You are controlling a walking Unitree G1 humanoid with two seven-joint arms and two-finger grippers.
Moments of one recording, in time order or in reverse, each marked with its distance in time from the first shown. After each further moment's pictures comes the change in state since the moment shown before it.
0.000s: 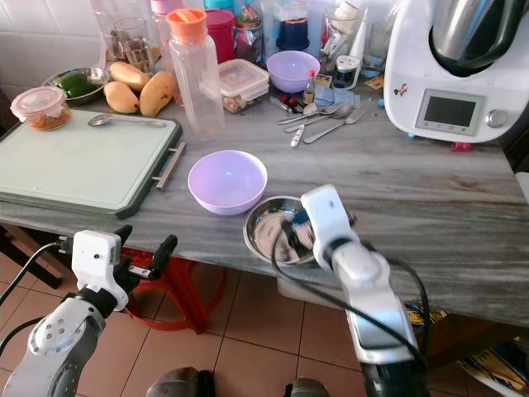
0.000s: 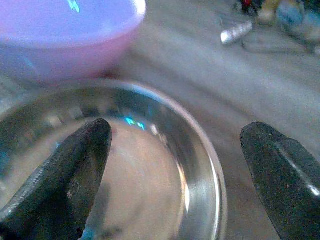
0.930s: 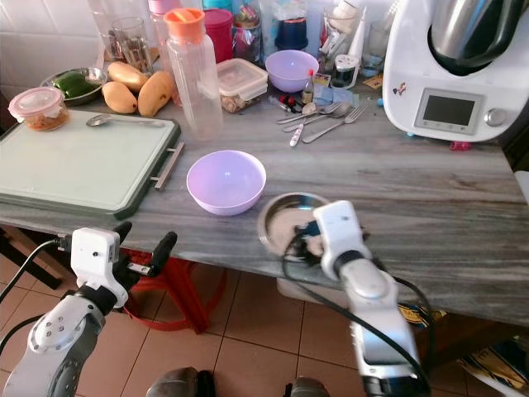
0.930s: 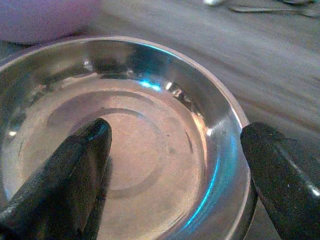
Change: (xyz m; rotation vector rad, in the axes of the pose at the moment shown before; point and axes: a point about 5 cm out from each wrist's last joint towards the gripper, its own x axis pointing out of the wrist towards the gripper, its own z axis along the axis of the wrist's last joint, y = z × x) left arm 0.001 0.001 0.002 0.002 -0.019 -0.002; right arm -0.006 0.000 -0.031 0.049 0.036 -0.042
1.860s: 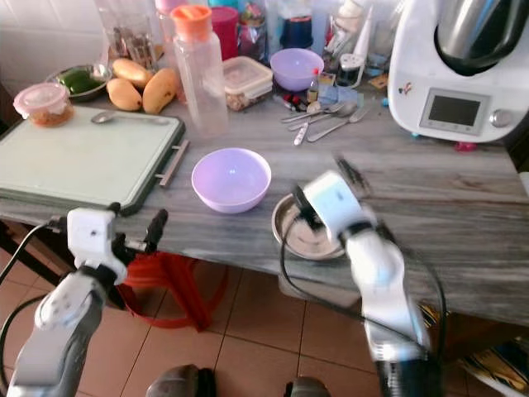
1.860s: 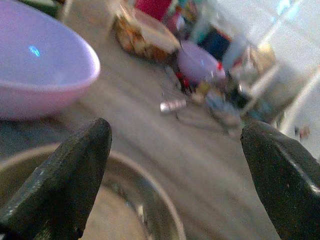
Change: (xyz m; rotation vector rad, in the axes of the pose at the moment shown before) left arm 0.018 0.011 0.011 0.025 -0.074 0.085; right arm -0.004 -0.021 0.036 -0.312 -0.305 -0.120
